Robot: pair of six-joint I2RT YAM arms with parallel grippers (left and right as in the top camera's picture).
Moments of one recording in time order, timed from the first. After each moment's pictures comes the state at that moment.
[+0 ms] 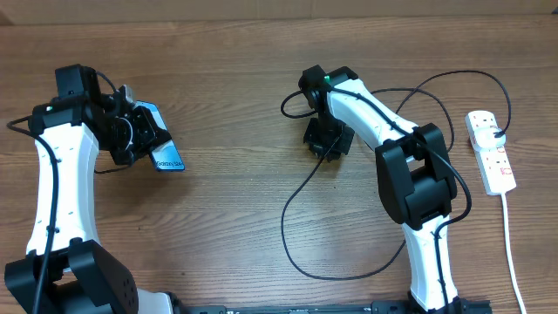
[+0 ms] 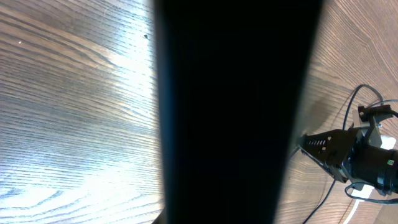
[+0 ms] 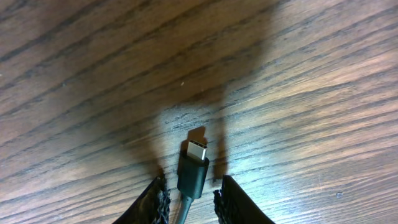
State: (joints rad) left arm 0.26 1.63 1.40 -1.10 0.45 -0.28; right arm 0.43 2.31 1.81 -1.22 -0.04 0.79
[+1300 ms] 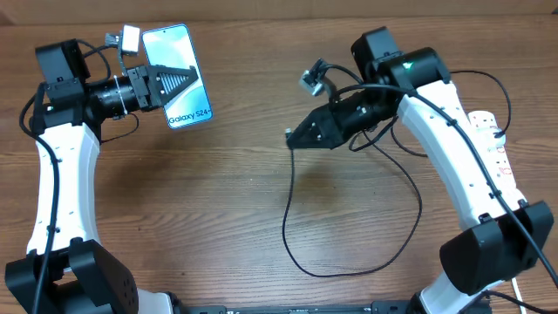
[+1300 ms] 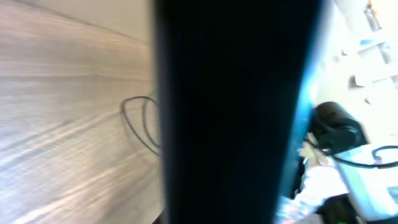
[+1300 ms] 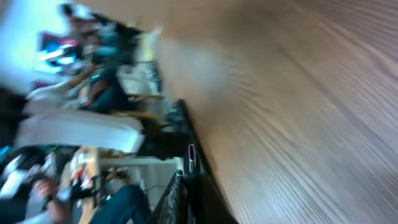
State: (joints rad) left arm 0.25 1.63 1.40 -0.55 1.38 -0.30; right arm 0.35 1.81 1.77 -1.37 -1.07 -0.31
